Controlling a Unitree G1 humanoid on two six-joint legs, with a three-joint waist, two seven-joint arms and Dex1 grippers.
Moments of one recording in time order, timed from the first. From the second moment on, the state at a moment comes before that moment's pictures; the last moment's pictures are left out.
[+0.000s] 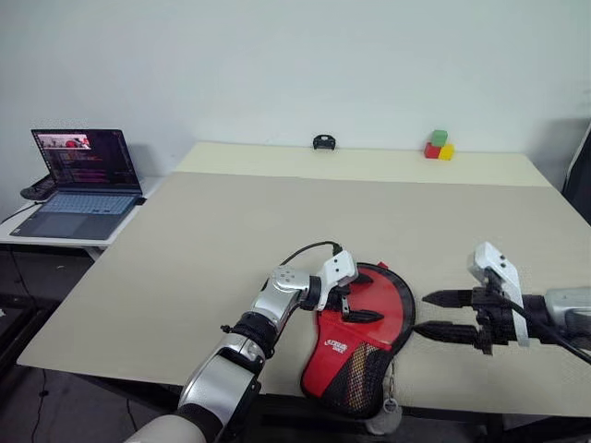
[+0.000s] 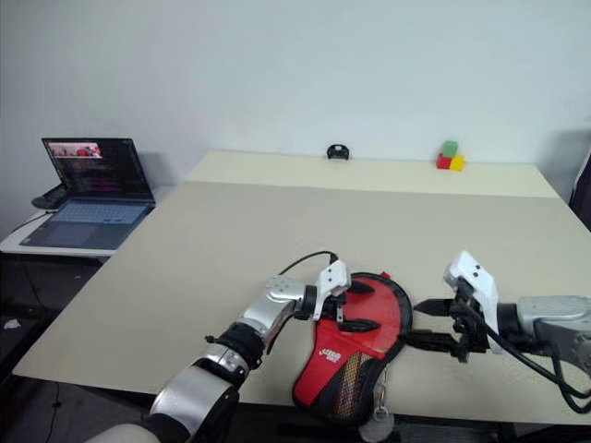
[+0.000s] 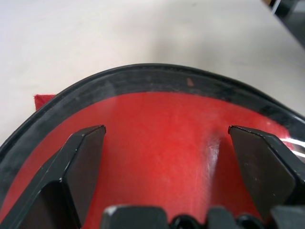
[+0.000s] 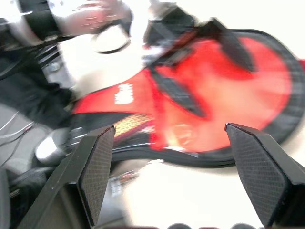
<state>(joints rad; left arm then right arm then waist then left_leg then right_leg) -0.74 0.11 -0.27 0.76 -0.04 -0.06 -1.21 -0.24 -0.96 -0.15 -0.46 0.89 1.07 0.76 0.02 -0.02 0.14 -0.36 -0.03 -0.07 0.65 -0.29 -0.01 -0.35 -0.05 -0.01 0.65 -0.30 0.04</state>
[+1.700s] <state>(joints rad) -0.50 0.55 -0.14 0.08 -0.27 0.36 -1.17 -0.61 -0.56 0.11 0.24 0.35 0.70 0.81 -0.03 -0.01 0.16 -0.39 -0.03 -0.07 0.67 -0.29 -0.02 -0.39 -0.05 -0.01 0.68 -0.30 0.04</state>
